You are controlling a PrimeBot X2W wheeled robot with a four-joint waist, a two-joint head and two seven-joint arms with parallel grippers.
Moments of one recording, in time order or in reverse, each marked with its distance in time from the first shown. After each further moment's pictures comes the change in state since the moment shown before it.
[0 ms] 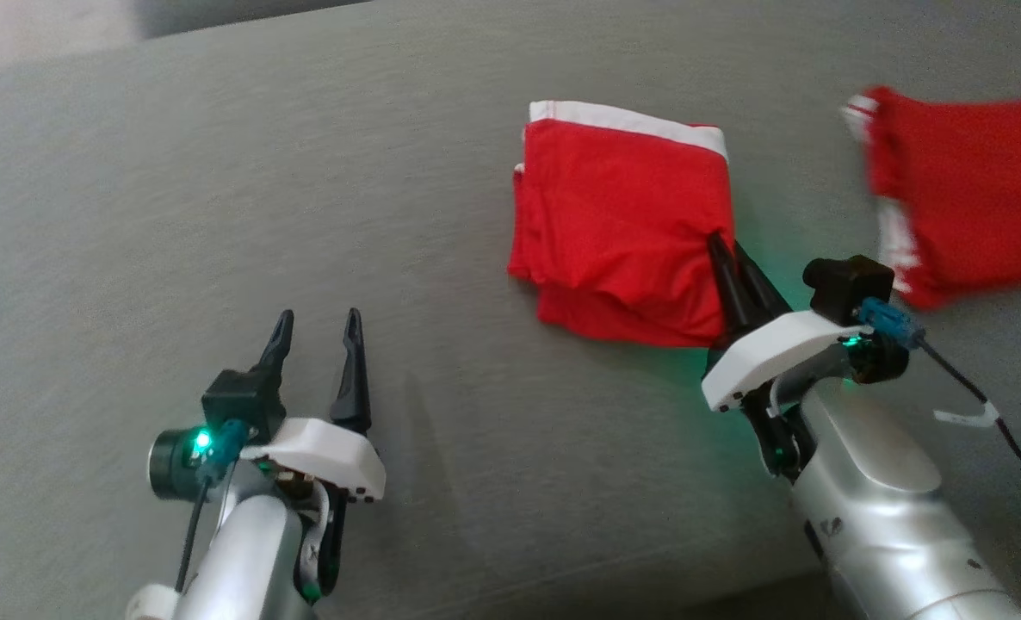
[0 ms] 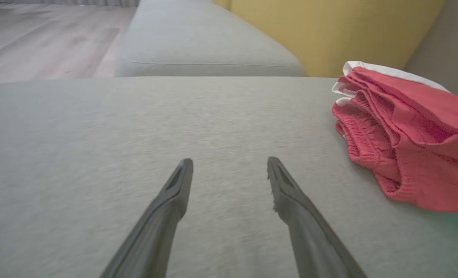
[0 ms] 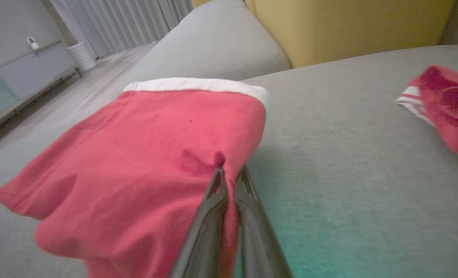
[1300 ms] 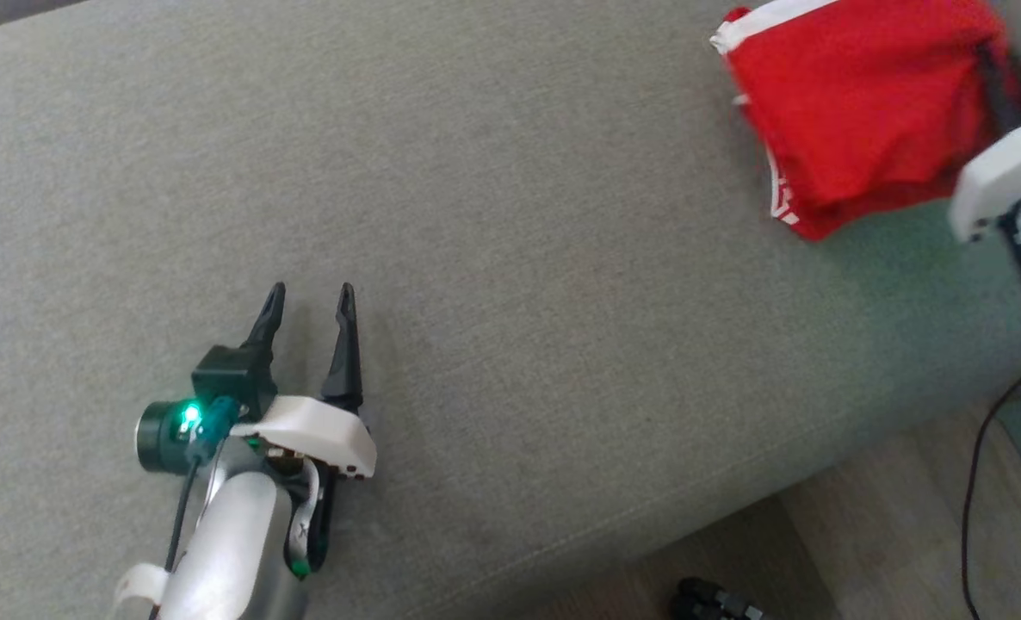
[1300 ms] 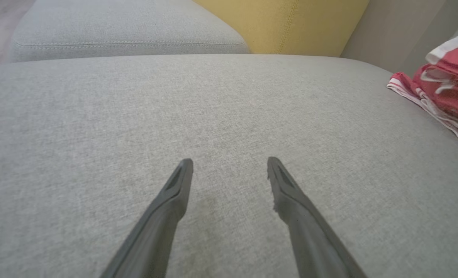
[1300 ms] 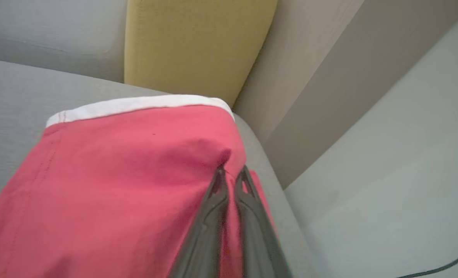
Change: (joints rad) left arm -0.042 0.001 0.016 0.008 0.029 -0.032 0.000; right arm -0.326 -0.306 -0.104 0.147 -0.330 0.000 0.074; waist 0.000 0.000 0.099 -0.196
